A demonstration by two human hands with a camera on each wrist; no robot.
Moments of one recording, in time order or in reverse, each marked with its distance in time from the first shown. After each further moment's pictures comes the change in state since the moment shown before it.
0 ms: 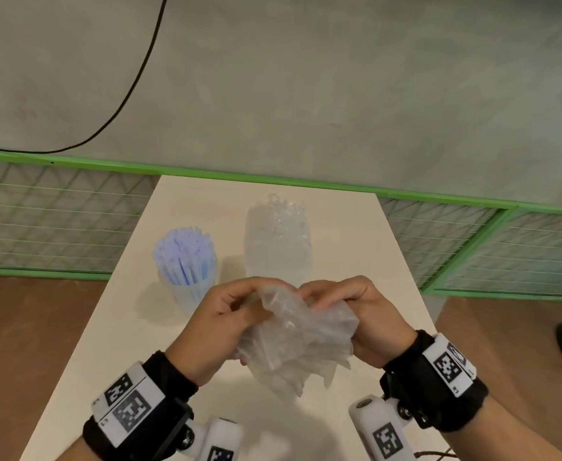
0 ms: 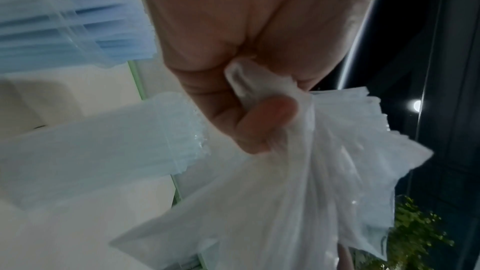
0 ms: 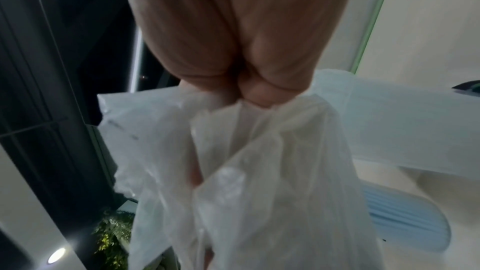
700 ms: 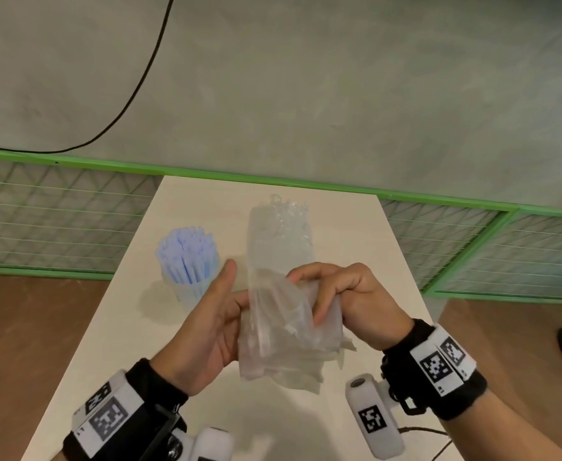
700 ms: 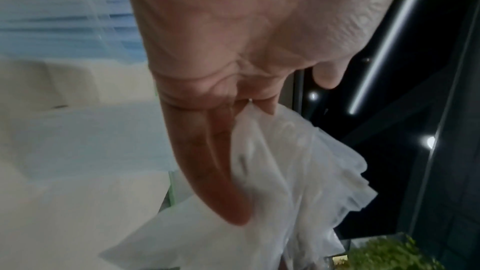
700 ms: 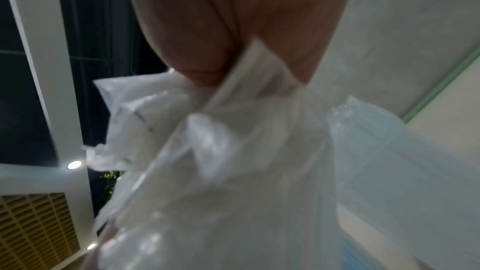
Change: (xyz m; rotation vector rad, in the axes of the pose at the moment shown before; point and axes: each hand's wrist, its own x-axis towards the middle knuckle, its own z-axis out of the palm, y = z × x) left_hand -0.013 0.010 -0.004 -0.200 -0.126 -0.278; right_hand 0.012 -0.006 0.000 -0.285 -0.123 -0.211
